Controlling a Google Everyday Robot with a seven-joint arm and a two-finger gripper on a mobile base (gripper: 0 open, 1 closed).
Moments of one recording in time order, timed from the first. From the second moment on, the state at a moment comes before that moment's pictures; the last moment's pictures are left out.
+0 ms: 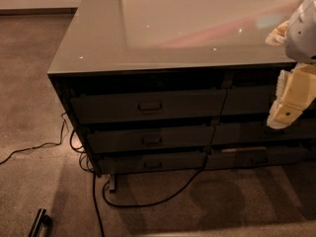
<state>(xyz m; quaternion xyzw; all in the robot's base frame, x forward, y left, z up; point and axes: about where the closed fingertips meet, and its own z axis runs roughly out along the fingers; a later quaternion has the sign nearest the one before) 0.438 -0.217 0.976 -0.60 0.78 -0.03 0.16</state>
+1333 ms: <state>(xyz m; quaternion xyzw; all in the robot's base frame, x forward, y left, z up) 0.495 -0.154 0.893 -0.70 0.71 0.01 0.14</state>
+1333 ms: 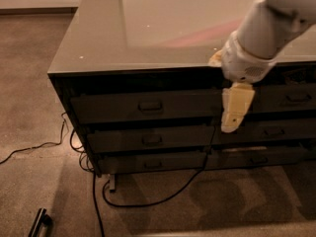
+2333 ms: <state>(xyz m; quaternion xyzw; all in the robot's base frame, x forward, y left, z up) 0.526 -0.139 0.821 -0.71 0.68 0.09 0.14</state>
